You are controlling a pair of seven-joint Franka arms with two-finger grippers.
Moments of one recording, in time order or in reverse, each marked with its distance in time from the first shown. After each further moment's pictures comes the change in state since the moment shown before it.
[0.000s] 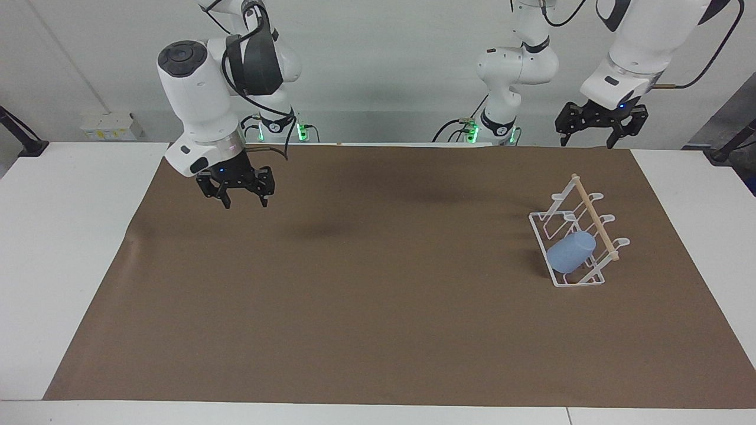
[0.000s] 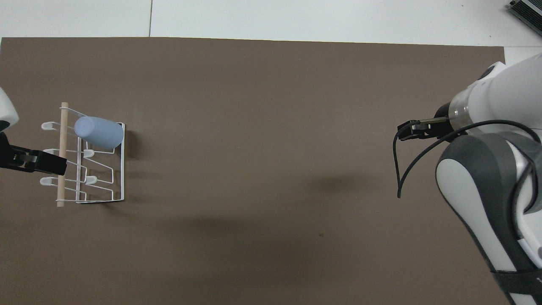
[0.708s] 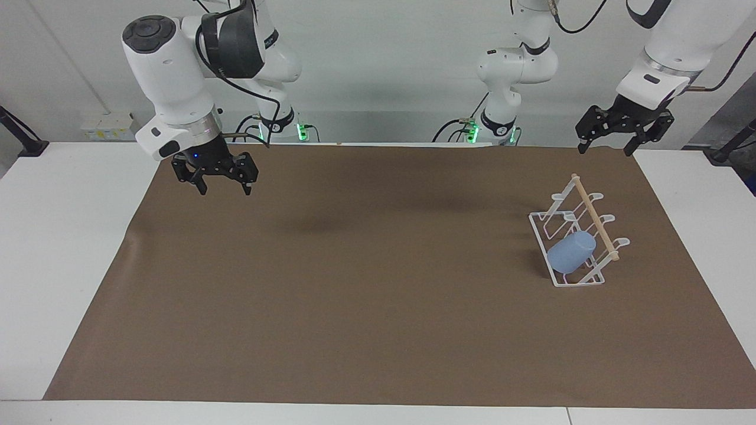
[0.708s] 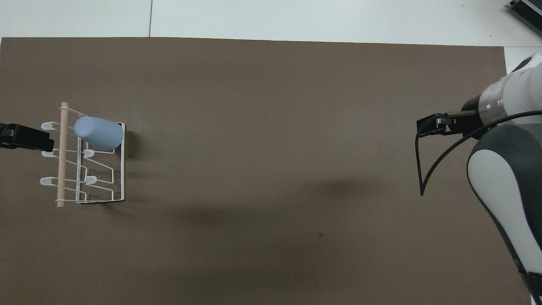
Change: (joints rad) left arm 0.054 0.059 0.000 0.092 -0.059 0.043 -0.004; right arm -0.001 -0.004 -0.034 0.059 0.003 -0.066 0.000
